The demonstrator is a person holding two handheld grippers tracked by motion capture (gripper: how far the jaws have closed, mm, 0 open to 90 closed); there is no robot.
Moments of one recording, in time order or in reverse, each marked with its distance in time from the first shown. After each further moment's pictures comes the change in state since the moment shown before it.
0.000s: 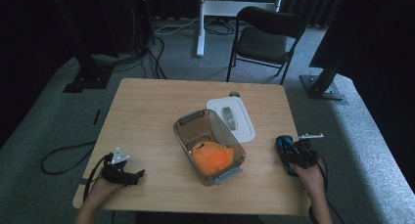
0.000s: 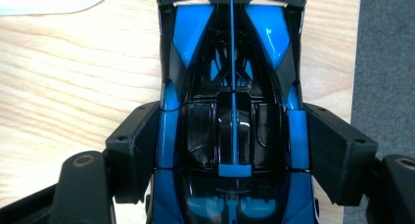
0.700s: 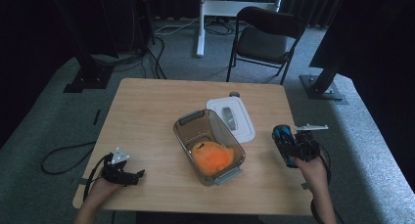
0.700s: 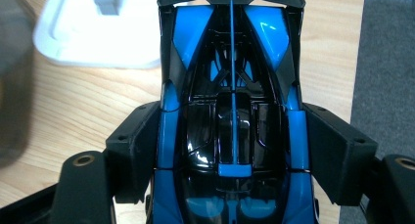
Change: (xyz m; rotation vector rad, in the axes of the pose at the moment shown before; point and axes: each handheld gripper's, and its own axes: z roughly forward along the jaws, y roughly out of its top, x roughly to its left) left arm 0.000 0.000 0.000 -0.001 0.000 0.000; right arm 0.020 0.030 -0.048 -0.105 0.068 -0.060
